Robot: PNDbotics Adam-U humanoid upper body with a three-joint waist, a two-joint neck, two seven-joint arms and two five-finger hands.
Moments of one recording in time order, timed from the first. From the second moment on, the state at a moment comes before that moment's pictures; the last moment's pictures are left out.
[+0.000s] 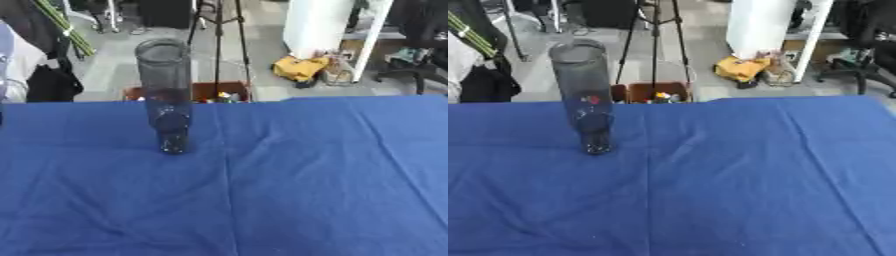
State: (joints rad) left arm -1.18 0.44 -0.08 -1.54 0.54 0.08 0.50; right arm -0.36 -0.65 -0.17 -1.99 0.33 -0.43 -0.48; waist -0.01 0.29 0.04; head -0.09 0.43
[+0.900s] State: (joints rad) left arm -1.33 0.38 -0.07 -1.42 0.47 -0.01 0.50; right arm -0.41 -0.66 -0.16 -1.99 0.32 -0.44 -0.47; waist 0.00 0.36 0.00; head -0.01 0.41
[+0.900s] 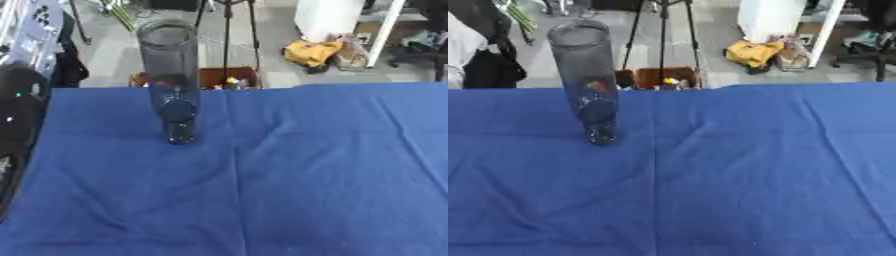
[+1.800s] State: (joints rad) left arm -1.33 0.37 -0.07 -1.36 0.44 -0.06 0.49; right arm -0.41 -0.66 -0.16 -1.99 0.32 -0.44 -0.46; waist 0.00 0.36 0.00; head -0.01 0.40
